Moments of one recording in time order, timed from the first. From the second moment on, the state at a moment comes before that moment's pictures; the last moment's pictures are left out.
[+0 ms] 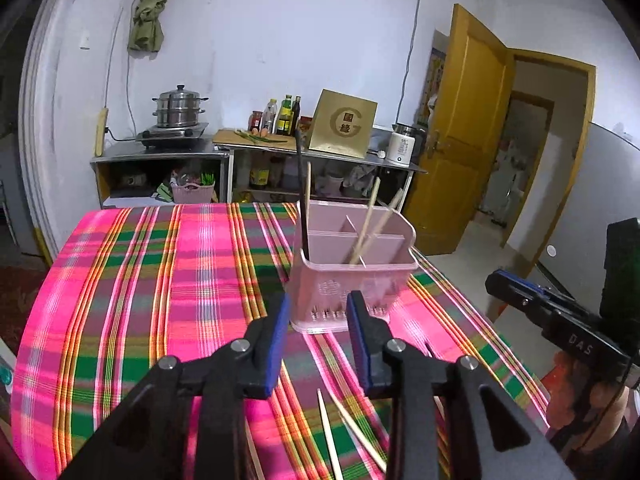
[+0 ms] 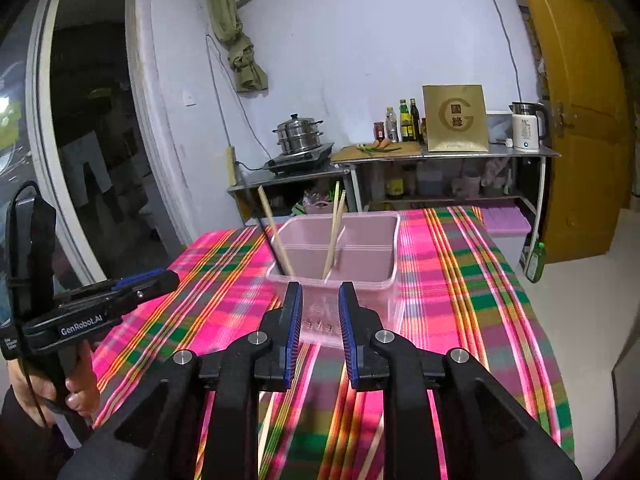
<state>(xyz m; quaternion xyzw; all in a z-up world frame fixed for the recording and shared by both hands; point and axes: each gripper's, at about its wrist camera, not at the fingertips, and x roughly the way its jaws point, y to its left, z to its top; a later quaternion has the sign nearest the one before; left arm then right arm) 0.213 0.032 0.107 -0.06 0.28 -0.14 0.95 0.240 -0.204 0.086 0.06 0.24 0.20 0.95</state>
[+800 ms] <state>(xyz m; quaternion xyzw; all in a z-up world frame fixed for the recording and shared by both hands) 0.083 0.034 0.034 -0.07 0.31 -0.13 0.94 0.112 -0.236 0.023 0.06 0.28 0.20 0.94</state>
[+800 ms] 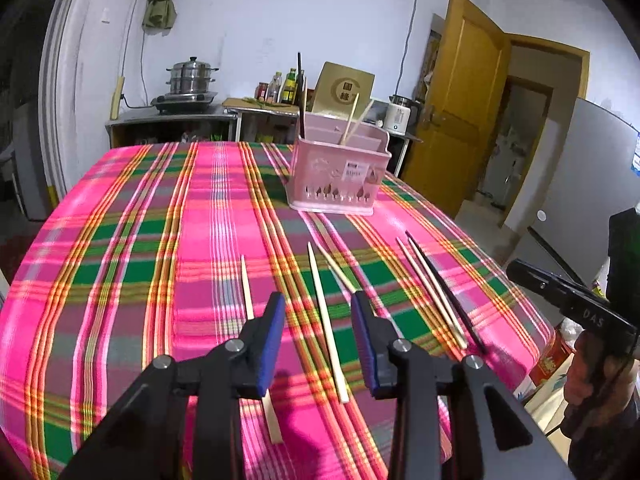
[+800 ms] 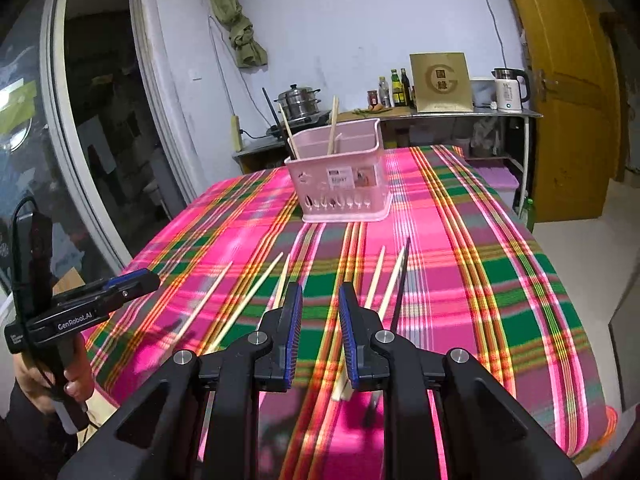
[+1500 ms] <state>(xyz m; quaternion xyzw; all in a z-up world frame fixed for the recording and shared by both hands) 0.126 0.009 0.015 -0.04 0.36 -0.13 0.92 0.152 -0.244 -0.003 0.04 0.32 0.15 0.93</state>
